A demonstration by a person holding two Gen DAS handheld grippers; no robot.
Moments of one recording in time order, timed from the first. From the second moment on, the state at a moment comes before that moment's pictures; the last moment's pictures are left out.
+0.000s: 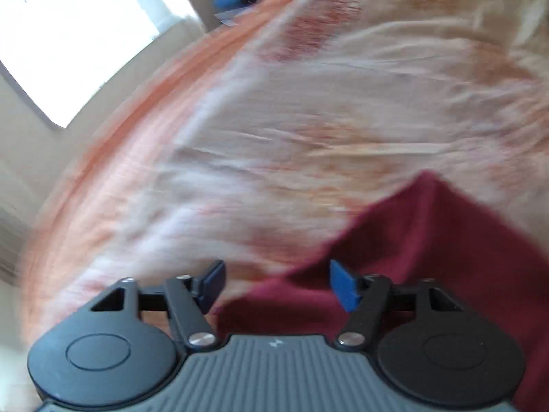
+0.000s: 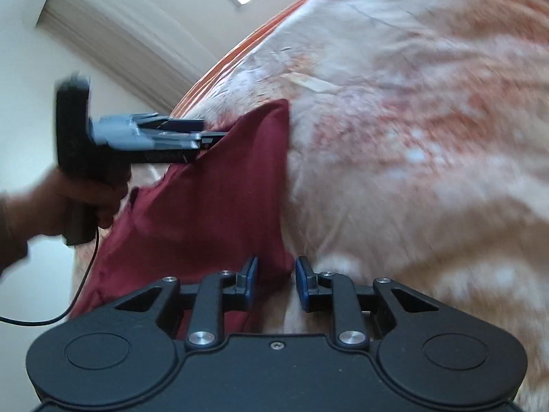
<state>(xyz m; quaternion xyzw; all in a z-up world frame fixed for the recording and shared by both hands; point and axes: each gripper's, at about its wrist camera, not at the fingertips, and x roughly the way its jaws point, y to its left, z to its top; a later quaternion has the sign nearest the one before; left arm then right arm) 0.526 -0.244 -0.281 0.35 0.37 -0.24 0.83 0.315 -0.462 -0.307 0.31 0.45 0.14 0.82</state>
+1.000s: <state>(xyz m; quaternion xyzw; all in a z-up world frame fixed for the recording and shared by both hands) 0.400 0.001 -0.288 -0.01 0.50 -0.17 0.85 0.473 -0.444 -0.300 0.41 0.42 0.25 0.77</state>
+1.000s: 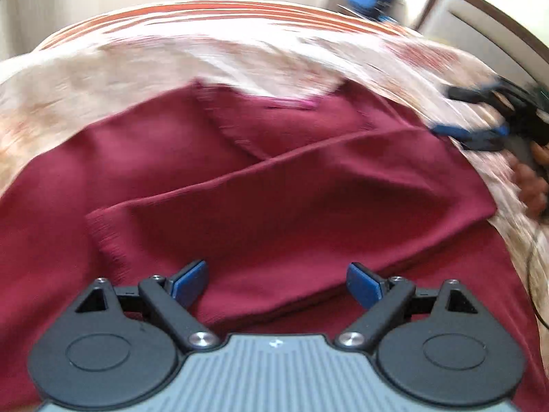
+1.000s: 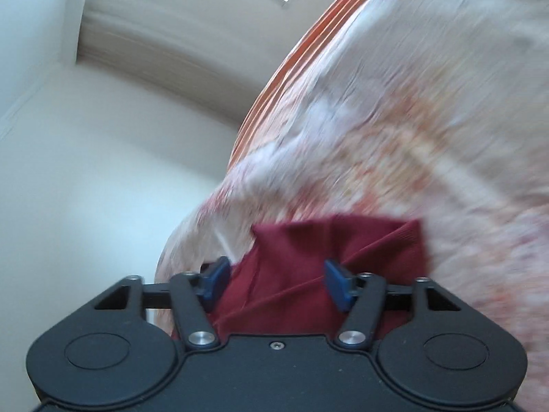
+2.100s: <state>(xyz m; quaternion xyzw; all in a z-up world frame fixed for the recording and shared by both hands) 0.193 0.440 -0.231 -0.29 0.36 0.12 0.87 0.353 -0.223 -0.188 0.21 0.54 0.26 0.77</state>
